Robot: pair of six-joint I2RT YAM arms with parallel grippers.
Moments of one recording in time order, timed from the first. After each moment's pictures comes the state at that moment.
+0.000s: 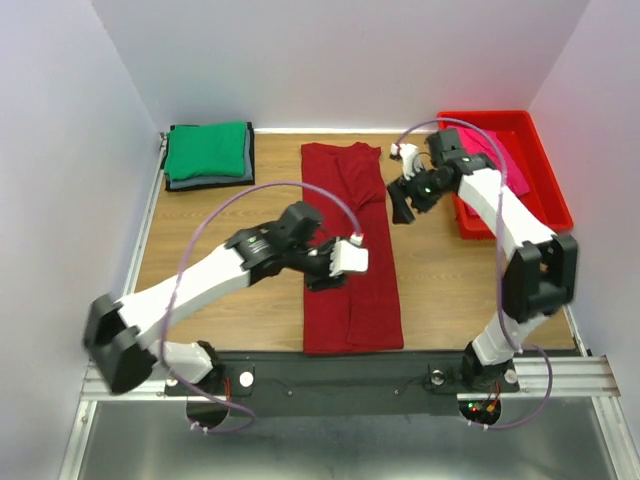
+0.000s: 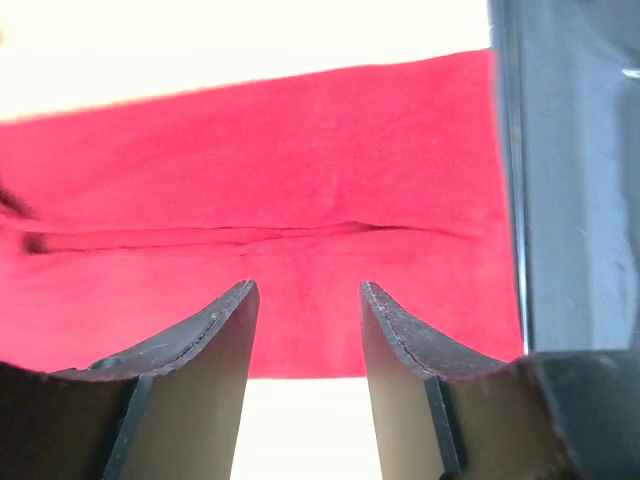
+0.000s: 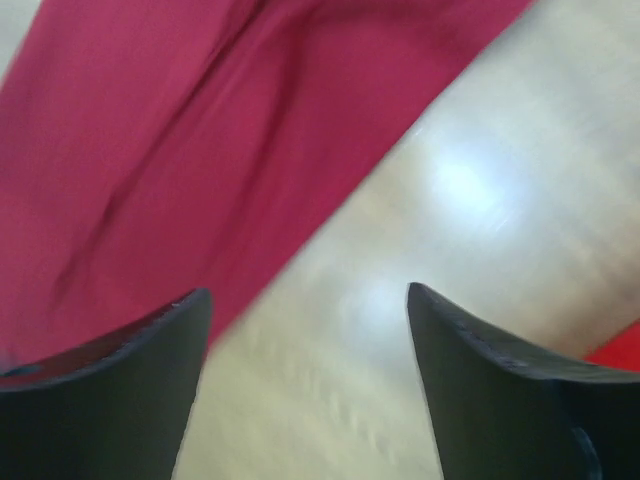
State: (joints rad) left arm -0.88 1.35 1.11 -0.58 0.48 0.62; right arm 0.24 1.75 1.55 -0.83 -0.41 -0.33
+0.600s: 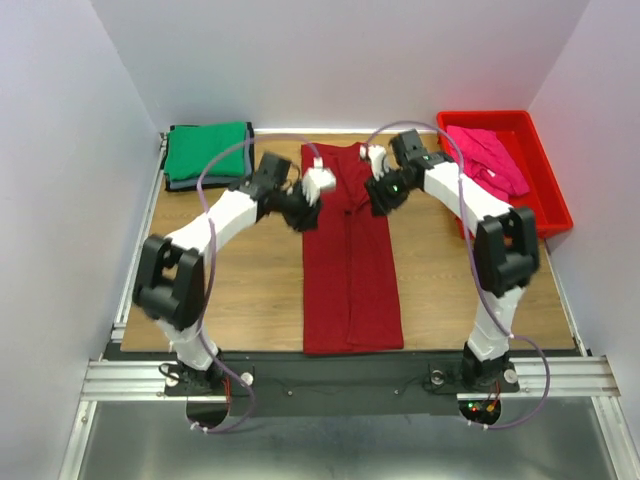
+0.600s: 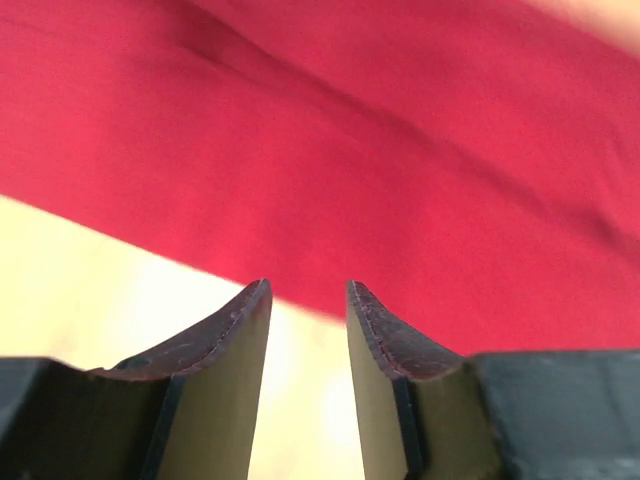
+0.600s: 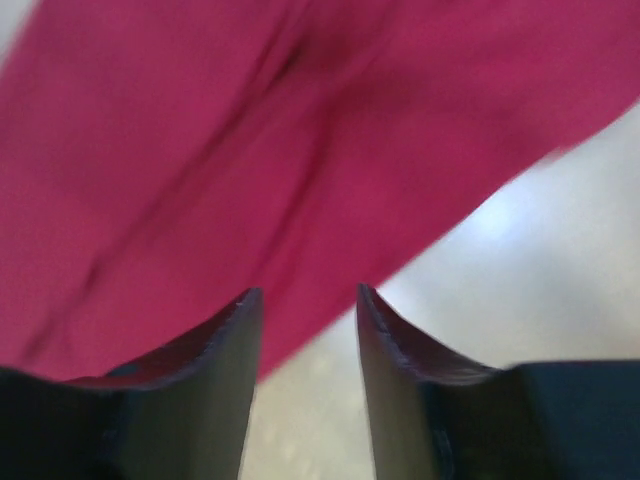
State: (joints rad) left arm -0.47 1.61 1.18 -0.49 0.54 0.52; right arm 0.35 1.85 1.53 -0.77 -0.38 -0.37
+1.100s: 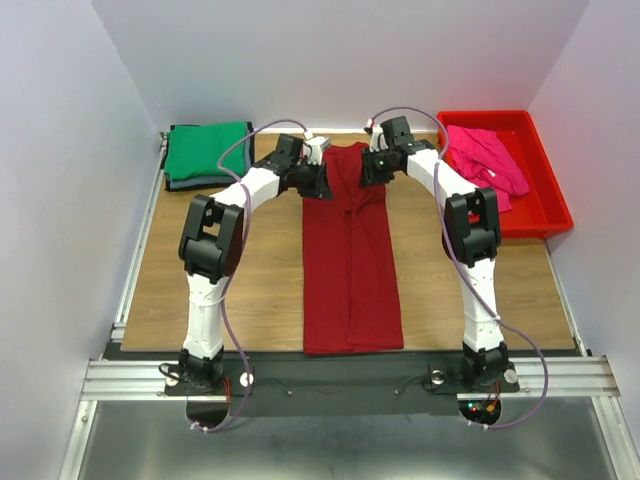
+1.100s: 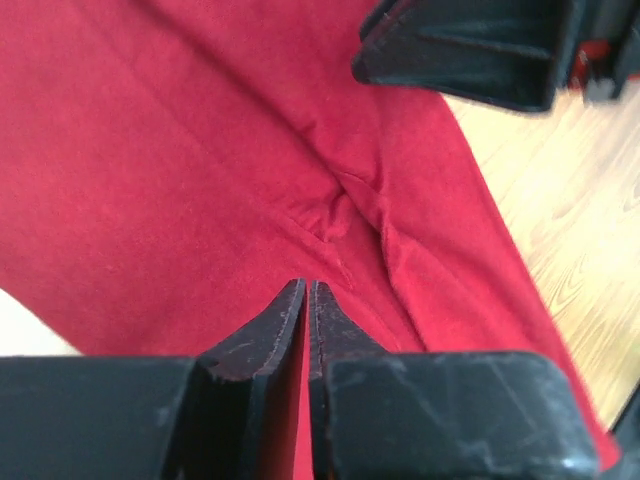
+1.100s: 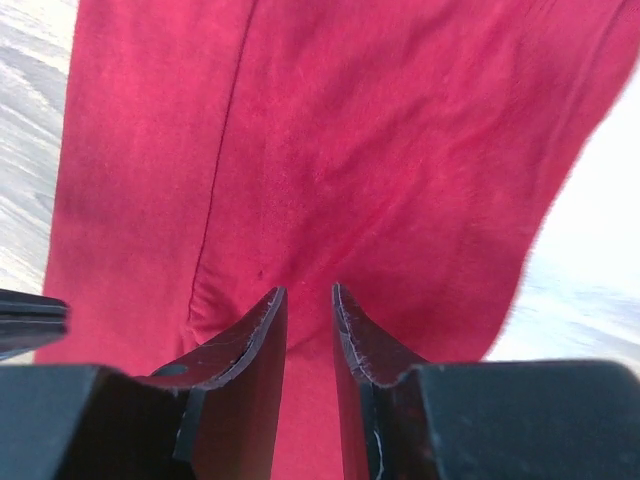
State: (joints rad) left arm -0.39 2.14 1.67 -0.30 0.54 -0.17; right arm 0.30 2.34 2.04 -0.60 -0.34 0.09
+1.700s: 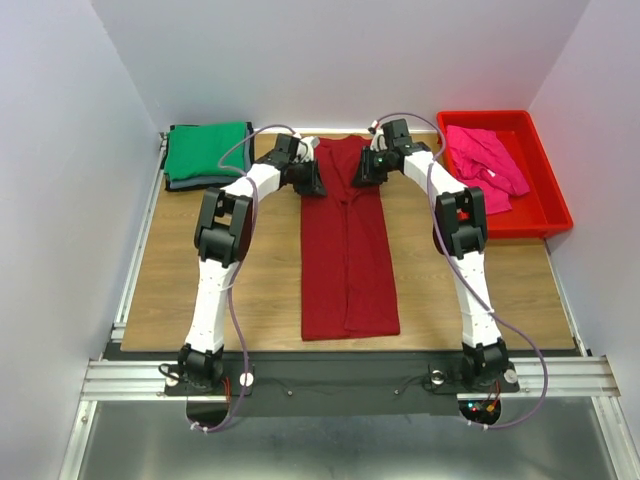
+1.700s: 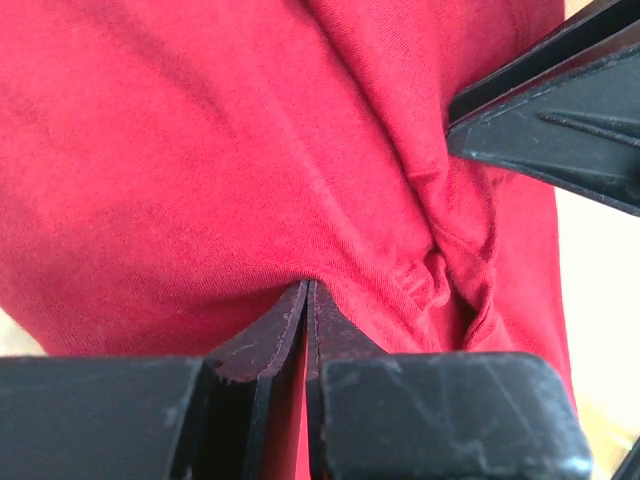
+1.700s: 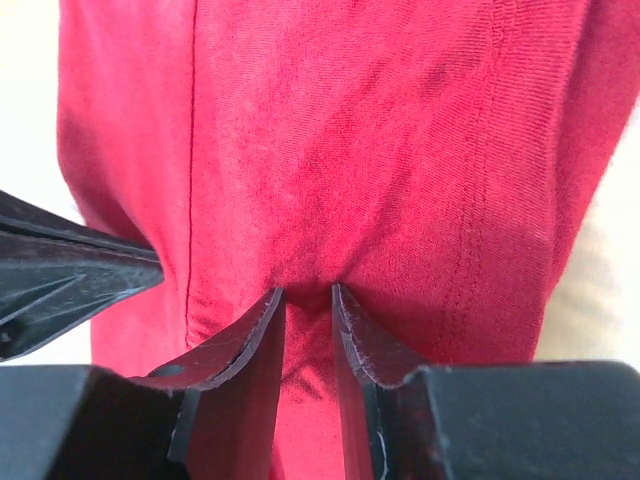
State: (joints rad) left arm -0.33 2.39 1.88 -0.32 0.49 -0.34; right arm 0.26 2.54 2.22 -0.57 -0.42 0.30
